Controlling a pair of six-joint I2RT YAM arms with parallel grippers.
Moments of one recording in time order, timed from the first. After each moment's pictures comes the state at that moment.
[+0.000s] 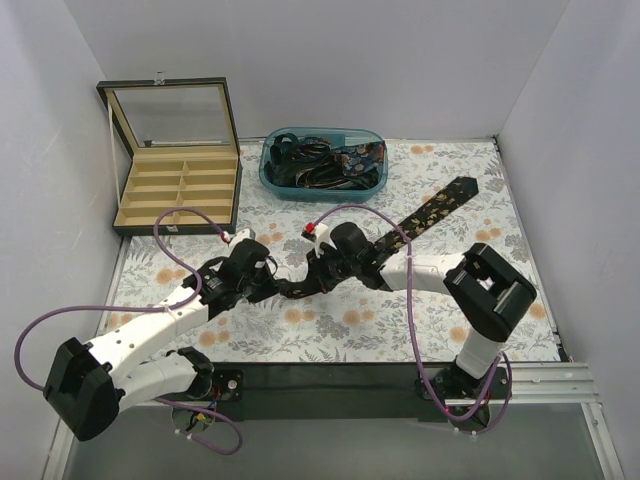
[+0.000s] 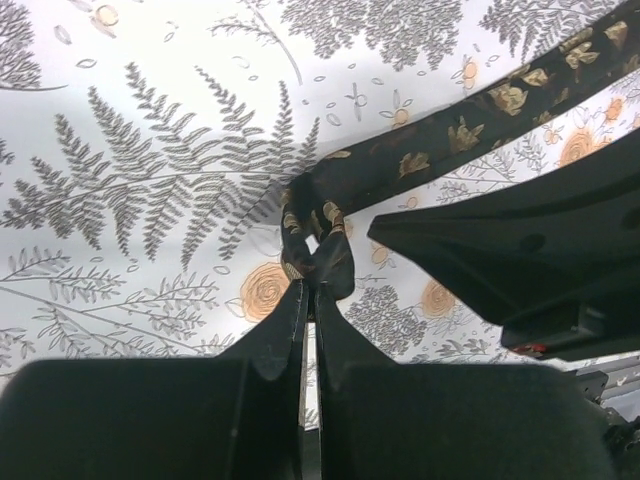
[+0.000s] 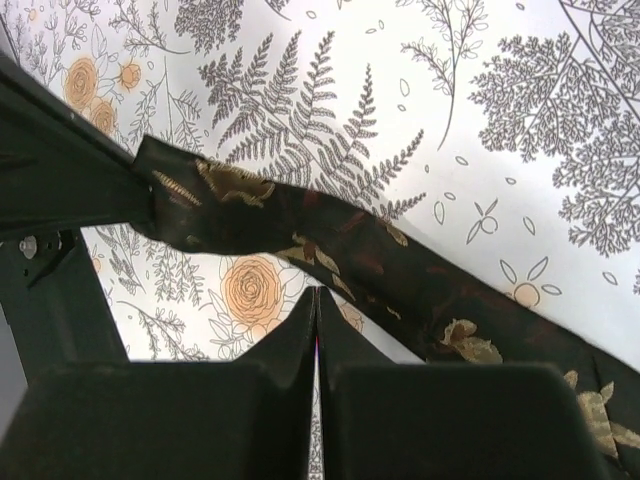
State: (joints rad) left arm -0.70 1.06 0.68 -0.50 -0.15 -0.98; right arm 0.87 1.71 0.87 0.20 -0.45 0.26
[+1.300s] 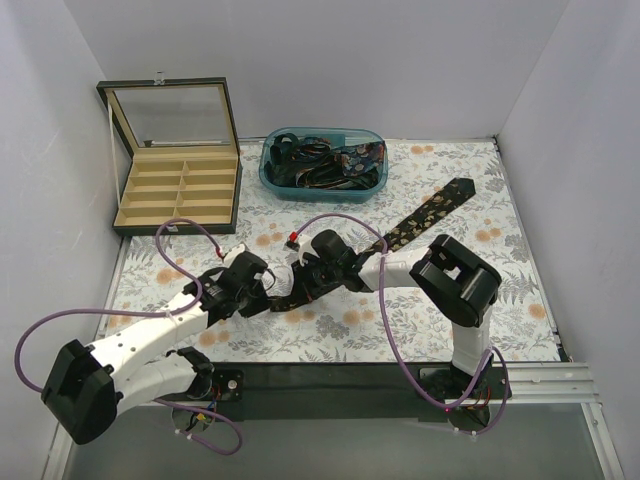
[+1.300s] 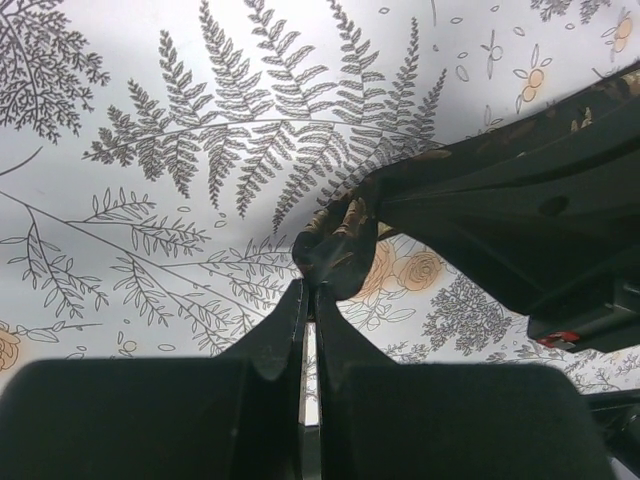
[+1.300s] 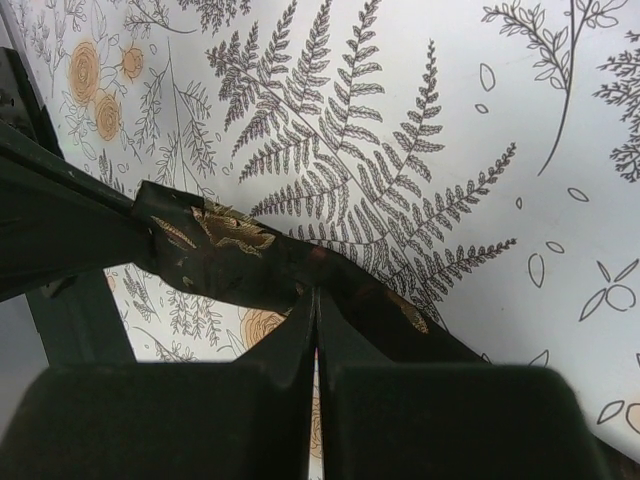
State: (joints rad) left arm -0.70 1.01 0.57 -0.58 -0.17 -1.02; right arm 0.93 1.91 0.97 0.23 -0.50 0.37
